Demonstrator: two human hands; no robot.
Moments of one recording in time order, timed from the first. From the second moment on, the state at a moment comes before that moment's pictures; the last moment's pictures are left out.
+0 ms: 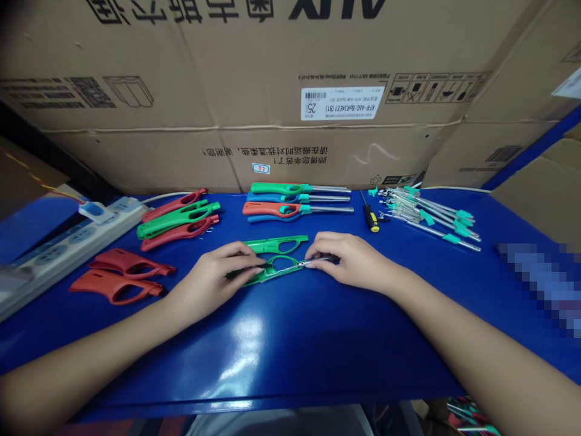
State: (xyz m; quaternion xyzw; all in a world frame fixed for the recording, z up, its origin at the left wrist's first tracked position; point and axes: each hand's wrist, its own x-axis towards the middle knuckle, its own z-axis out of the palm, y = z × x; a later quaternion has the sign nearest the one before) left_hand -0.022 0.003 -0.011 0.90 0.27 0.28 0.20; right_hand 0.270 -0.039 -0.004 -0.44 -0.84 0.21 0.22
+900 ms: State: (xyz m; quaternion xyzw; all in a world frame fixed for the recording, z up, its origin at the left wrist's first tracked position) left_hand -0.021 0.008 -0.020 0.92 0.23 0.27 0.16; right_hand 0.264 -0.045 0.004 -0.39 -0.92 -0.02 0.09
